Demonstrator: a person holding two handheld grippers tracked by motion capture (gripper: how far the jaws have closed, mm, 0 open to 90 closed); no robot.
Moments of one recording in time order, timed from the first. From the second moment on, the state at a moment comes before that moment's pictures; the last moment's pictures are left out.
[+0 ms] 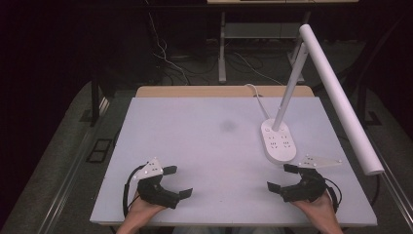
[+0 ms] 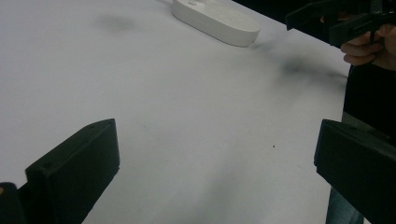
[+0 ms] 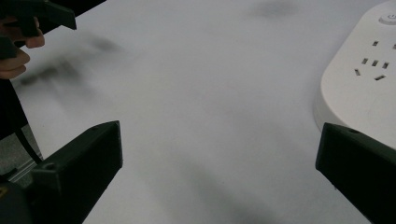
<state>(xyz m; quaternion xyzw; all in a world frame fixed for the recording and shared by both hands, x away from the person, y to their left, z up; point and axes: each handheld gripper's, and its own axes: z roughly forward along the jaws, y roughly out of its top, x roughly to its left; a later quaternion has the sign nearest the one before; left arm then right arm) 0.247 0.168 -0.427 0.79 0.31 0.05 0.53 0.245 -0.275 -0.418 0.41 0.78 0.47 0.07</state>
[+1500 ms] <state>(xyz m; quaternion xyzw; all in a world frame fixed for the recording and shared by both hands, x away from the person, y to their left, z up) 0.247 0.169 -0.430 0.79 0.31 0.05 0.52 0.247 -0.269 -0.414 0.40 0.80 0.44 0.07</state>
